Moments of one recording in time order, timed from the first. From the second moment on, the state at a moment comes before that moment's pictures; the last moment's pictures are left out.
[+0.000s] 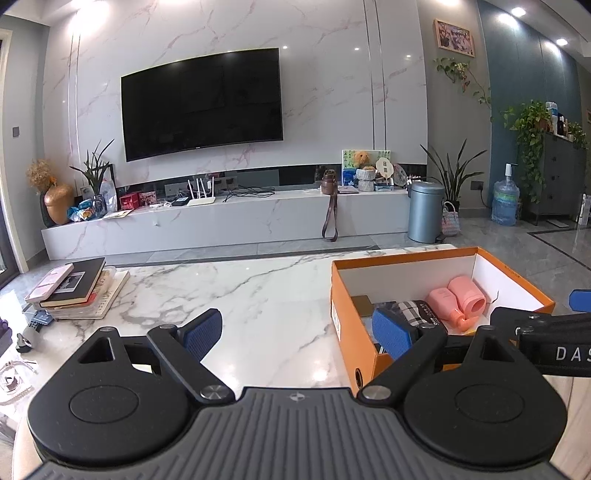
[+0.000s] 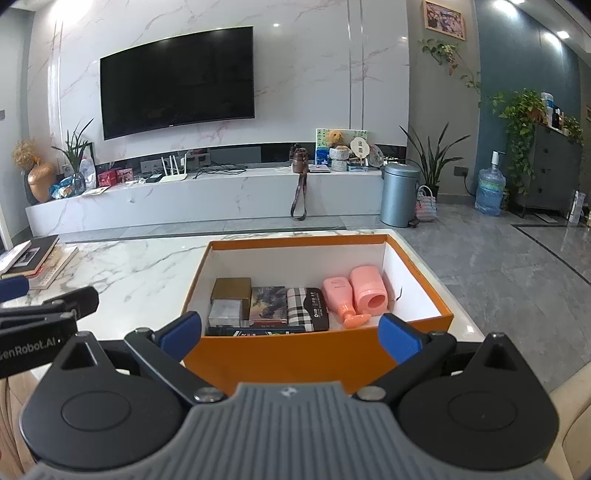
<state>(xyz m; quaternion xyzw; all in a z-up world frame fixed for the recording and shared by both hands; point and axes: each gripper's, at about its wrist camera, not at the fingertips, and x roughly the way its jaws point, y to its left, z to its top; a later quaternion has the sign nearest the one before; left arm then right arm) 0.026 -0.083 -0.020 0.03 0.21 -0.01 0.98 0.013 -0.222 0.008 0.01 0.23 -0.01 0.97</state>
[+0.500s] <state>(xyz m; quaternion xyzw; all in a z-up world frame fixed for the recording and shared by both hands) 0.024 -0.079 -0.019 0.03 0.22 -0.01 0.98 0.012 -0.214 0.004 0.00 0.25 0.00 0.97</state>
